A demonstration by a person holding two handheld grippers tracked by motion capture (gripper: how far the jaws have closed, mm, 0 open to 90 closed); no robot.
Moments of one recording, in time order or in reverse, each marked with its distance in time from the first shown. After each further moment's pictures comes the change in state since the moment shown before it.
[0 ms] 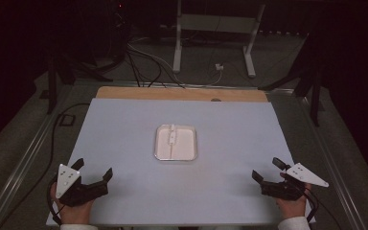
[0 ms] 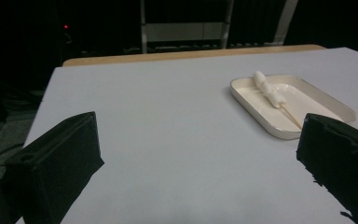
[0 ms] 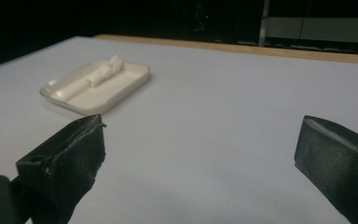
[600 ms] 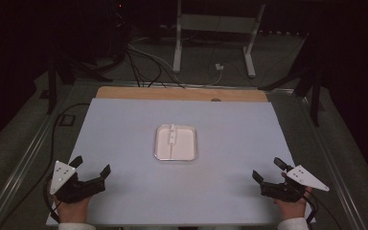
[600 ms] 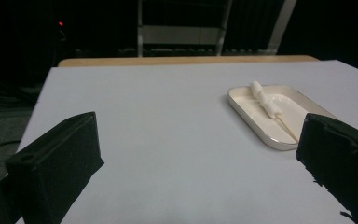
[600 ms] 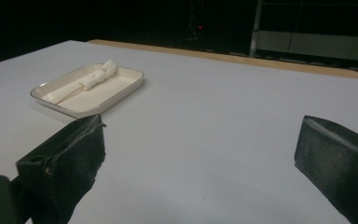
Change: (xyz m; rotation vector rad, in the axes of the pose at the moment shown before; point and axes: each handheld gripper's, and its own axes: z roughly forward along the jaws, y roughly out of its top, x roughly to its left) left arm 0.006 0.011 0.004 0.009 -0.036 -0.041; right arm 0.004 -0.002 -0.003 -0.046 -0.029 -0.033
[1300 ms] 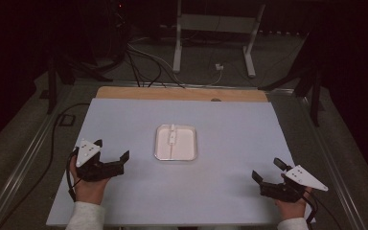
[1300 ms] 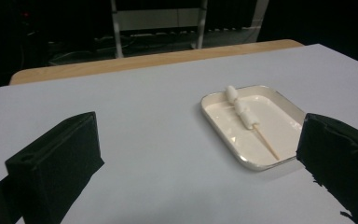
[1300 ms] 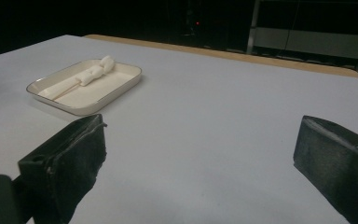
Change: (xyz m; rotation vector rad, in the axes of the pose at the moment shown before) left arm -0.030 0.042 0.049 0.081 -0.070 0.066; right arm 0.002 0.001 0.000 0.020 -0.012 -0.002
